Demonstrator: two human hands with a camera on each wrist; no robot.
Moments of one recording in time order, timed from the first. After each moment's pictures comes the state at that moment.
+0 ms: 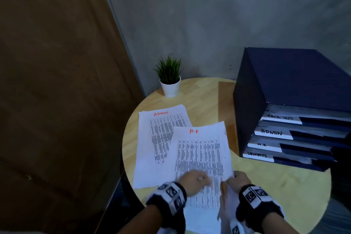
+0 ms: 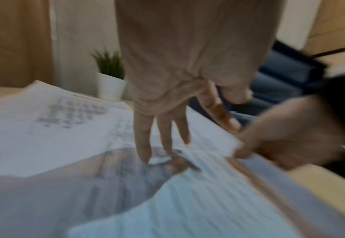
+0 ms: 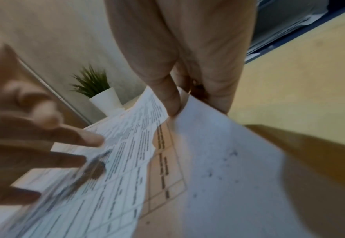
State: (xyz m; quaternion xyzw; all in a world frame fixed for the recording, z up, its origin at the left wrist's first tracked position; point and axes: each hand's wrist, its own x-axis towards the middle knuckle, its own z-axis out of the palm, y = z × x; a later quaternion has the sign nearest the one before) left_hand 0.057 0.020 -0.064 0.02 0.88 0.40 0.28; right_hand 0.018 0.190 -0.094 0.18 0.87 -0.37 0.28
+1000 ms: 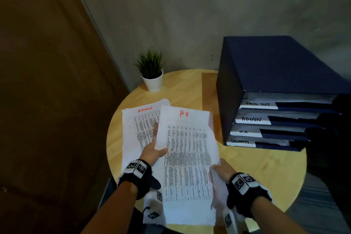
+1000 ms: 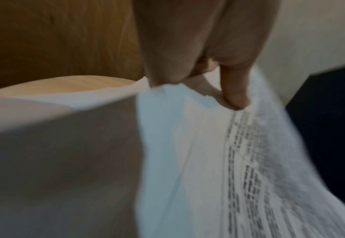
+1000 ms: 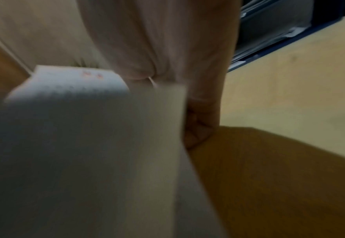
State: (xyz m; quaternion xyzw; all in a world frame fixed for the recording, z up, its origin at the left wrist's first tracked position) left_hand 0.022 -0.038 -0.063 -0.22 0.77 0.58 0.15; right_hand 0.021 0.202 -0.107 0.15 0.83 -0.44 0.30
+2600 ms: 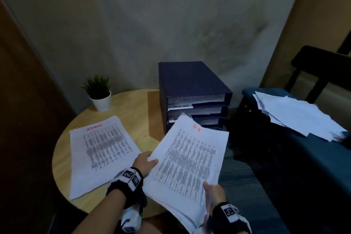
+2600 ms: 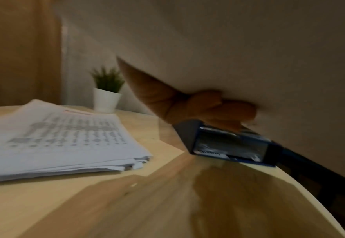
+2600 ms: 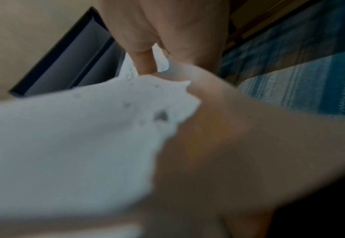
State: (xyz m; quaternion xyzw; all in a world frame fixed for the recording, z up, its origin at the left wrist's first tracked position) left_hand 0.084 0.089 -0.020 -0.03 0.87 0.45 0.19; right_hand 0.188 0.305 -0.056 0.39 0.58 -0.71 0.06
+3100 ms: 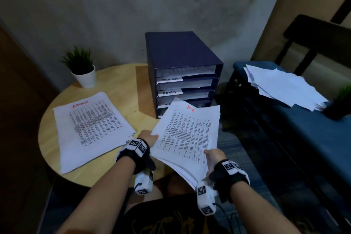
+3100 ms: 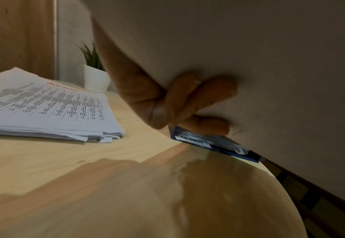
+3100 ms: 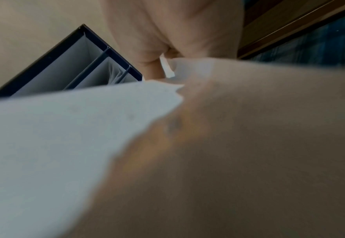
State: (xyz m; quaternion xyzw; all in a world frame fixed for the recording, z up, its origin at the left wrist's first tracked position) left_hand 0.083 0.137 -0.028 -0.07 0.89 0.37 0.25; right_hand 0.168 0.350 -0.066 0.43 0.67 -0.60 0.10
